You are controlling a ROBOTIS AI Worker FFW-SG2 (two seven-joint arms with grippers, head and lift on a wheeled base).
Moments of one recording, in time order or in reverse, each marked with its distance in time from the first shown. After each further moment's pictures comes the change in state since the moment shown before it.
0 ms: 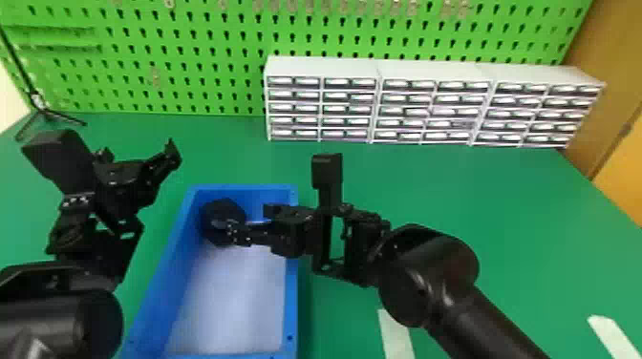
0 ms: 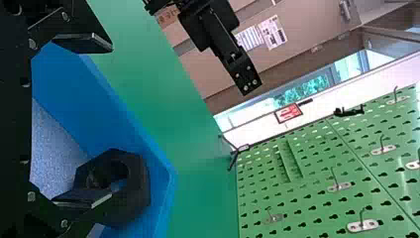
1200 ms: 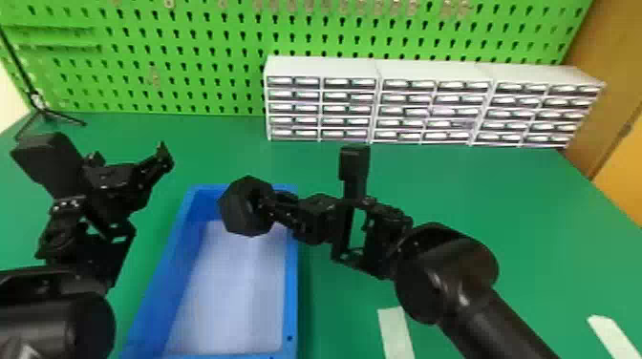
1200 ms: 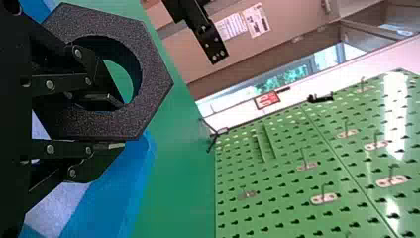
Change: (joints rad) left arm 0.014 0.000 0.023 -0.011 0.000 0.011 0.000; right arm 0.027 -0.011 -0.074 0.000 0.049 -0.062 0.030
